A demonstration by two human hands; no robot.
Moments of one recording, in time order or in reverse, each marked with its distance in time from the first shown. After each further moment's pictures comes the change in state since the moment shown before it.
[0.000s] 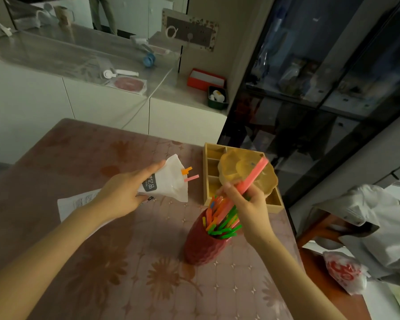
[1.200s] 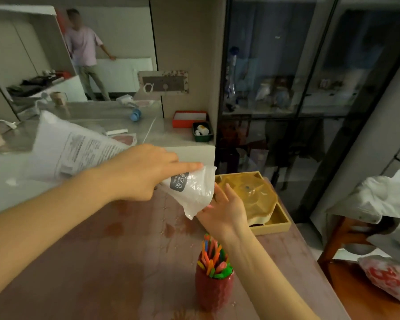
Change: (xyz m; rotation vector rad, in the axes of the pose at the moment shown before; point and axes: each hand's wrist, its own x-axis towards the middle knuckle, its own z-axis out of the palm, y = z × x) left_hand 0.112 0.132 -0.131 0.715 -0.183 0.693; right_hand 0.045 -0.048 0.015 1.283 0.056 0.627
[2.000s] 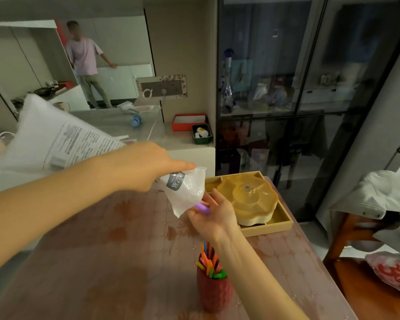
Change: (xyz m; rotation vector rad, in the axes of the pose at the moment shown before) left_hand 0.018 0.003 -0.027 0.066 -0.215 -0.078; right_hand 0.001 0.009 0.002 0.303 -0.061 0.137
